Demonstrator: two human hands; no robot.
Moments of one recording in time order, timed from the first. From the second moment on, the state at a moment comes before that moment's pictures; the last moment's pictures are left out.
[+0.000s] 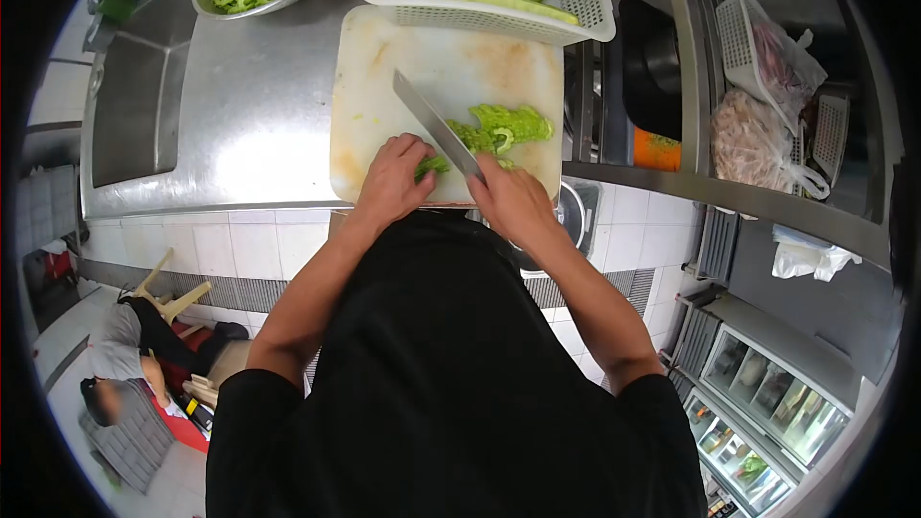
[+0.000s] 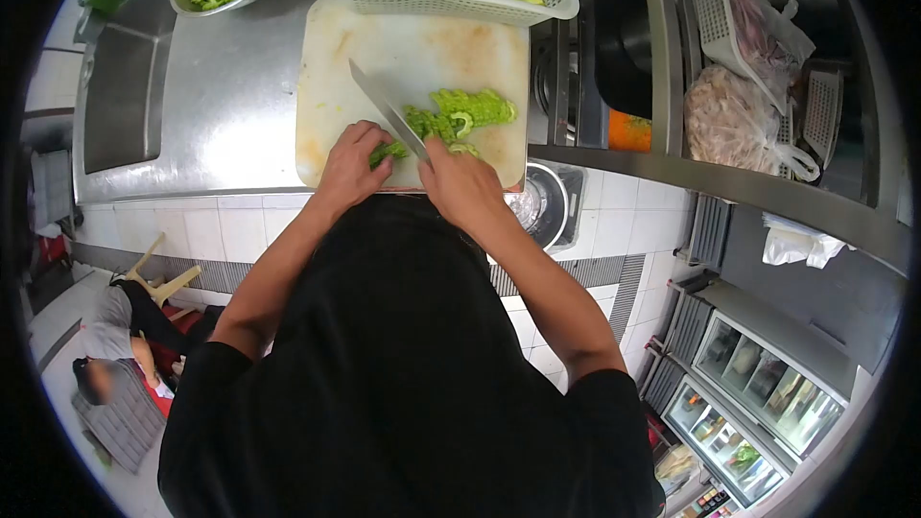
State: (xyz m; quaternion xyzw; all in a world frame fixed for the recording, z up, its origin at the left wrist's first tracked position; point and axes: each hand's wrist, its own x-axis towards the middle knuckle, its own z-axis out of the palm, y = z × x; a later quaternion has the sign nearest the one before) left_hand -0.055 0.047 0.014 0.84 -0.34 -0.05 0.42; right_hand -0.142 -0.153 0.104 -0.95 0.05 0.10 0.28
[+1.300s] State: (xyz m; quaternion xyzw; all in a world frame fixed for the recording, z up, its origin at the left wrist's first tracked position) left_hand -0.064 0.072 0.009 0.85 -0.32 -0.06 0.42; right_hand -0.109 -0.113 0.074 -0.96 0.02 0.09 0.28
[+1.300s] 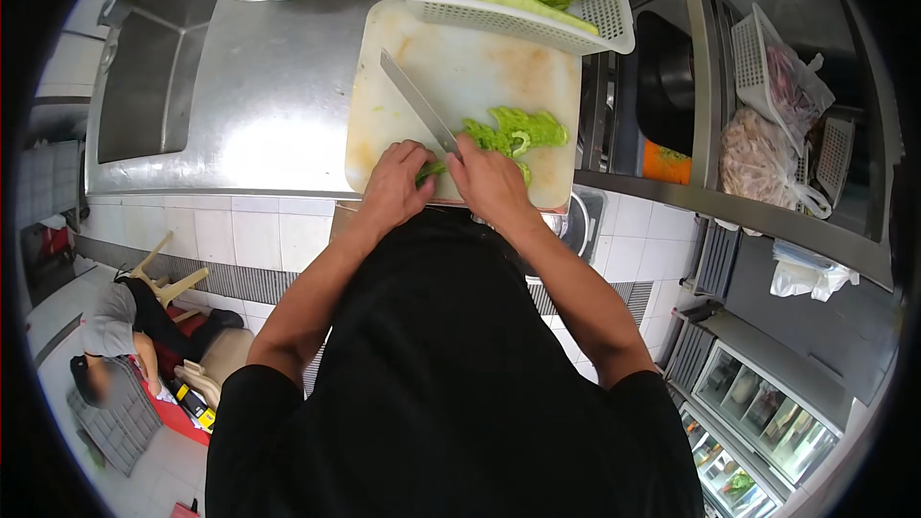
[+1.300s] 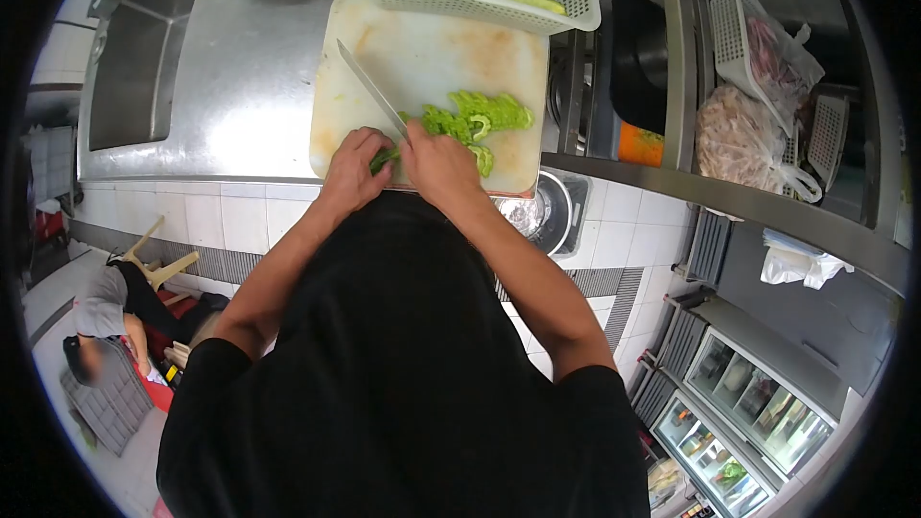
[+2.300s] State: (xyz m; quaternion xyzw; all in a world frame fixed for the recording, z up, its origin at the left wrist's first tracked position) left_hand -0.076 0.091 0.011 0.85 -0.30 -0.02 0.44; right_hand -0.128 -0.118 0.111 -0.95 -0.01 0.15 0.26
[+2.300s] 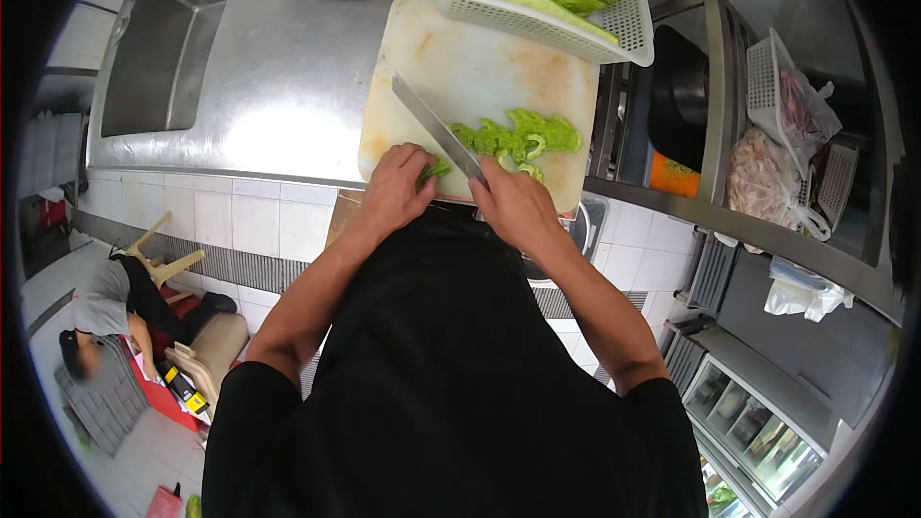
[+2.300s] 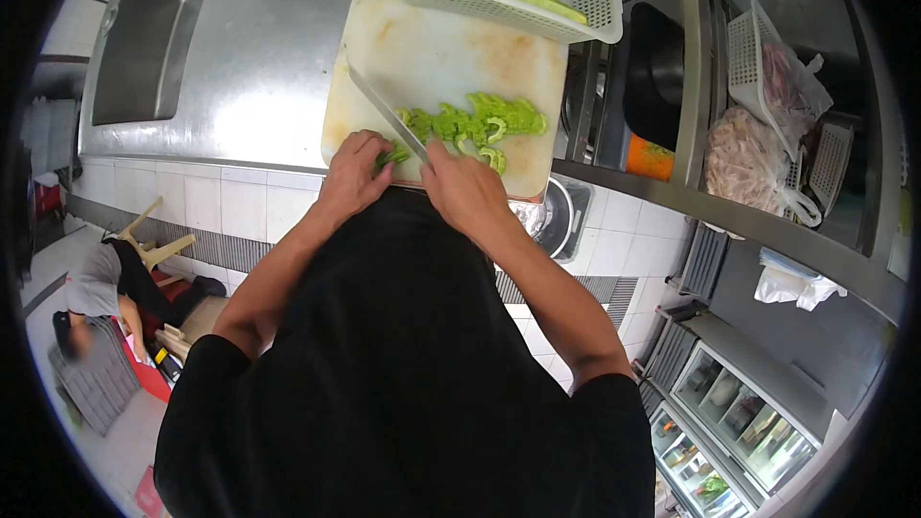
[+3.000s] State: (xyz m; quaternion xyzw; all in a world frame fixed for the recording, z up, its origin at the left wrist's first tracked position) left_hand -0.081 0.093 0.003 0.85 -0.29 0.01 0.43; right_hand -0.119 -0.087 0.066 -0.95 -0.04 0.11 0.29
